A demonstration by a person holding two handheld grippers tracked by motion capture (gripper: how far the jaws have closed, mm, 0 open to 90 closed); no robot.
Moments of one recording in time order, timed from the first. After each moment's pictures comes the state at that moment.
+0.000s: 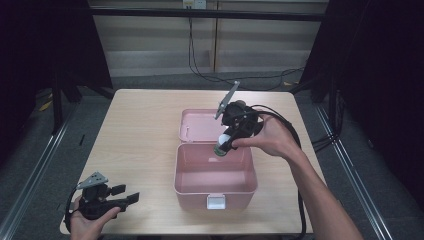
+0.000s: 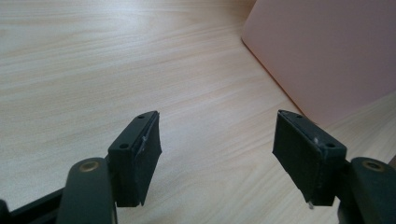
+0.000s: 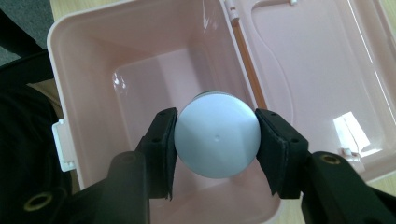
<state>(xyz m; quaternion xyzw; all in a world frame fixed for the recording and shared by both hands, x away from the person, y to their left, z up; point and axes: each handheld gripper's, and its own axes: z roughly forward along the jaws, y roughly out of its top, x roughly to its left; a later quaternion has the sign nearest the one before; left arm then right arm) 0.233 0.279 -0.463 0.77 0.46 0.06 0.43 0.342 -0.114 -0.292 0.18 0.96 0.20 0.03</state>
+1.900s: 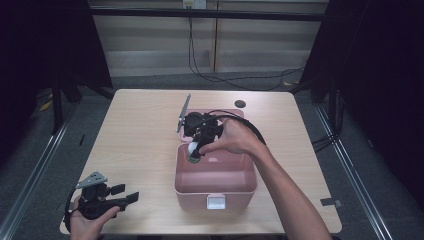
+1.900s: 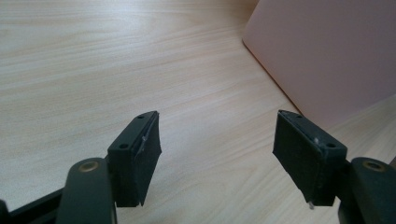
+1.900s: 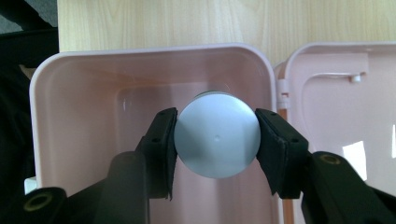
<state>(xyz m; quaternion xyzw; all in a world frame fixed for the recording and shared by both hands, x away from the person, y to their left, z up) 0.234 0.280 -0.463 0.77 0.47 0.06 0.43 0.358 -0.029 -0.324 0.07 0.99 0.16 0.02</state>
